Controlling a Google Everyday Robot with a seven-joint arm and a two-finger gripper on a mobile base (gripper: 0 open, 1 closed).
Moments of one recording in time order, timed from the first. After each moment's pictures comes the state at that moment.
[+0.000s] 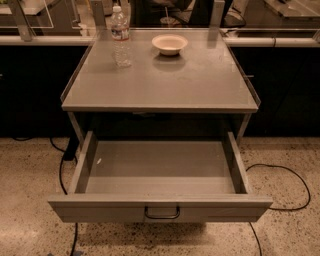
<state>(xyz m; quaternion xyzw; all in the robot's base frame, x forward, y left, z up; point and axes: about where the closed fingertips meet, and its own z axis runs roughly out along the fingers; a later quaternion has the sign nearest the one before) 0.317 -0.482 0.851 -0.54 0.82 -0.10 0.17</state>
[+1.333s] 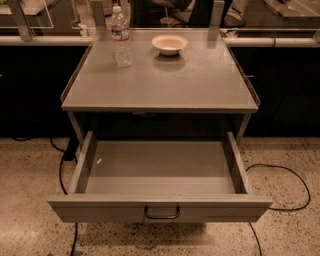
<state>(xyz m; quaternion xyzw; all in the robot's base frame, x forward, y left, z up) 0.275 -0.460 0.765 -0.60 0.78 -0.11 0.12</state>
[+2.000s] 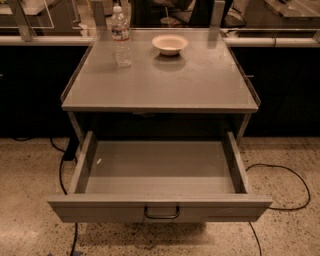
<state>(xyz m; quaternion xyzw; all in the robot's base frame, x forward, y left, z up) 0.237 -0.421 0.754 -0.64 0.76 -0.10 0.11</state>
